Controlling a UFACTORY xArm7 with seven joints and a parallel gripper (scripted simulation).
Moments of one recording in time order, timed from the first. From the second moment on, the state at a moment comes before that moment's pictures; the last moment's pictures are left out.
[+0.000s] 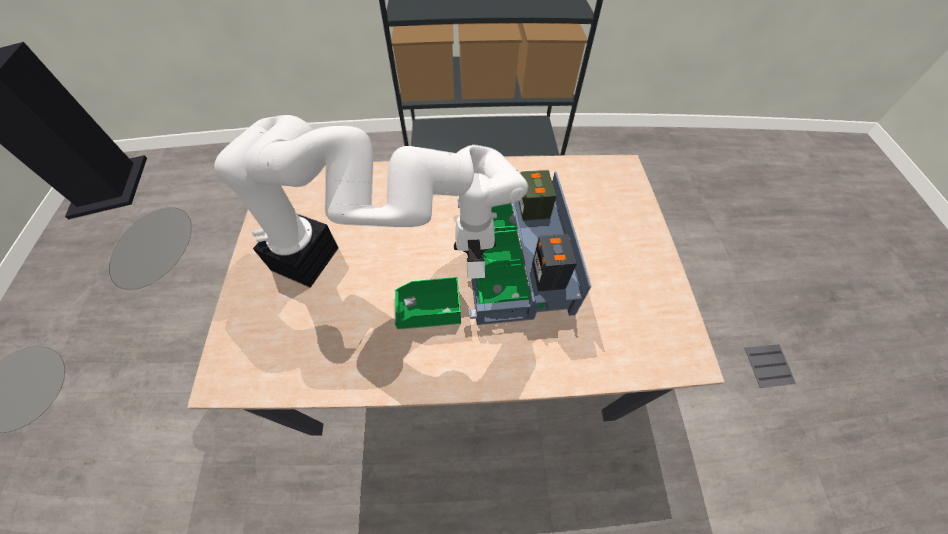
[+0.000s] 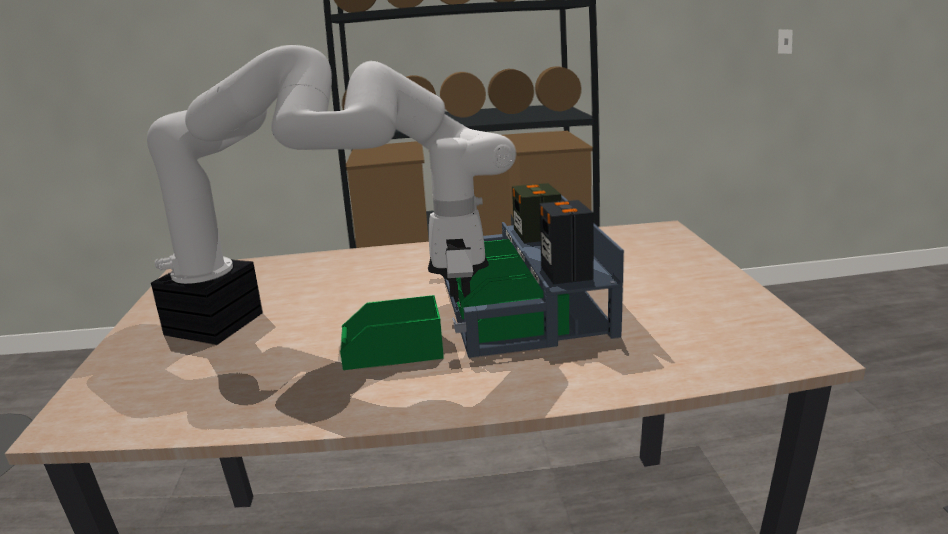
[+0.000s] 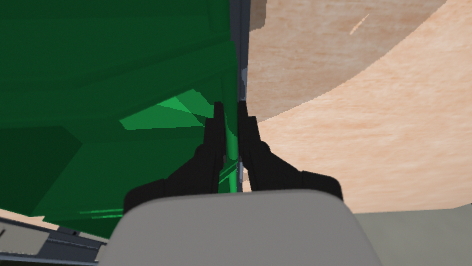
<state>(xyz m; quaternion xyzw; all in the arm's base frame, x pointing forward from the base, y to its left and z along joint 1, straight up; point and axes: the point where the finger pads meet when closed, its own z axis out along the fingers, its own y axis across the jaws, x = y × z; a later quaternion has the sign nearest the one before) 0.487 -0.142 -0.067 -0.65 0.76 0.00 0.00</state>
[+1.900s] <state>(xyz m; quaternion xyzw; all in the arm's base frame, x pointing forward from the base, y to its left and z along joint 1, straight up) 0.486 -0.142 -0.048 -0.65 0.76 0.00 0.00</state>
